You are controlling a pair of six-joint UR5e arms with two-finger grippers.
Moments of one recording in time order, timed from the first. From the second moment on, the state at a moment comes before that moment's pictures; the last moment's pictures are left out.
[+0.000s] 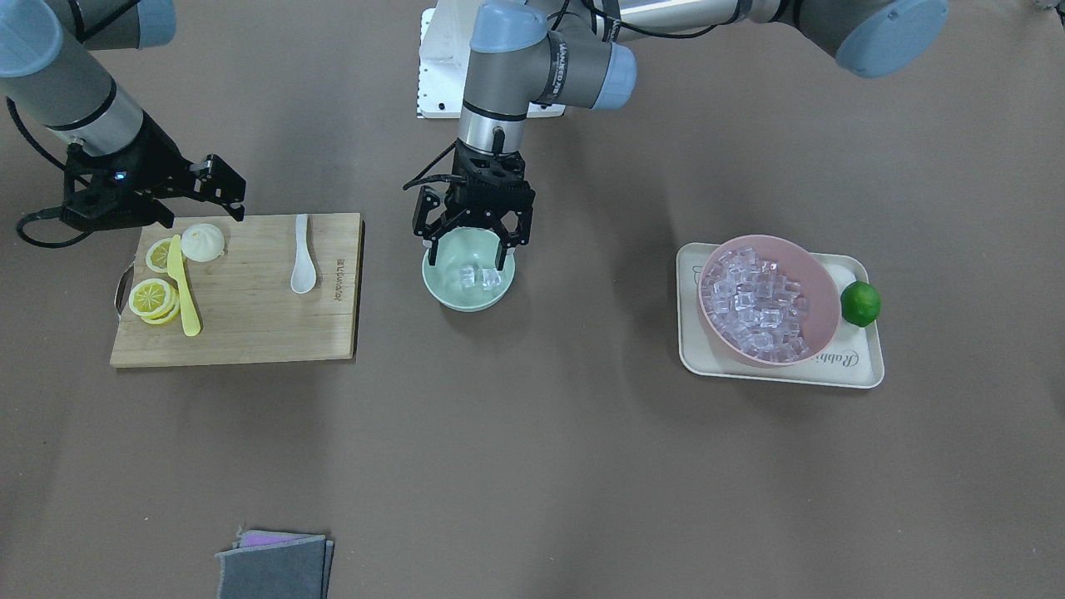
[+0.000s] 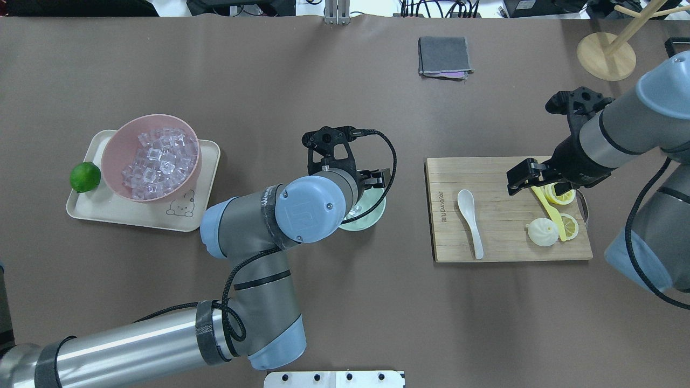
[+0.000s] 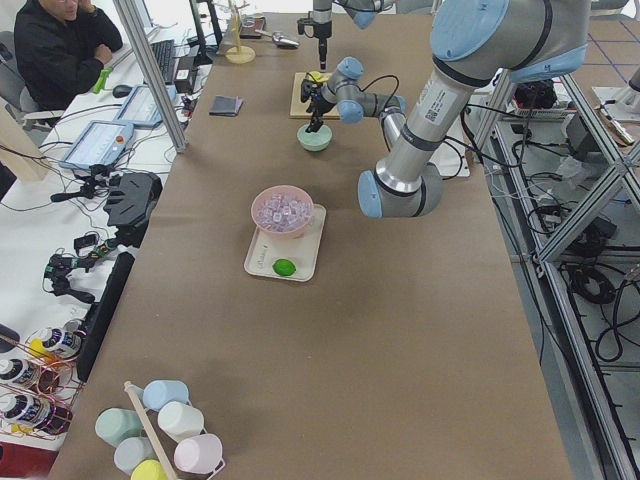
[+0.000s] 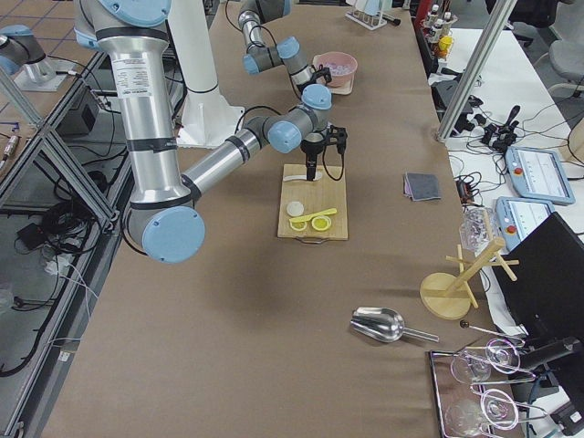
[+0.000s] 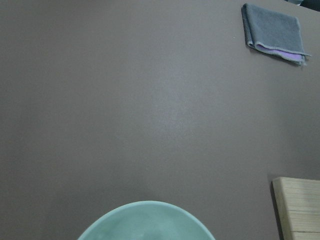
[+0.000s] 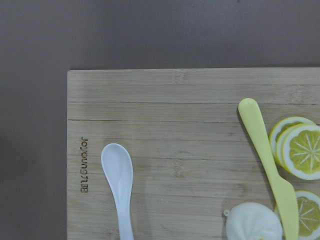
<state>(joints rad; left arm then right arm) -0.38 -2.37 -1.58 -1.88 -1.36 -1.39 0.82 -1.42 2.03 -1.49 2.17 0.95</state>
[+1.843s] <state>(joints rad) -0.60 -2.25 -1.97 -1.56 -1.57 -1.01 0.60 -1.32 1.85 -1.44 1.96 0.96</state>
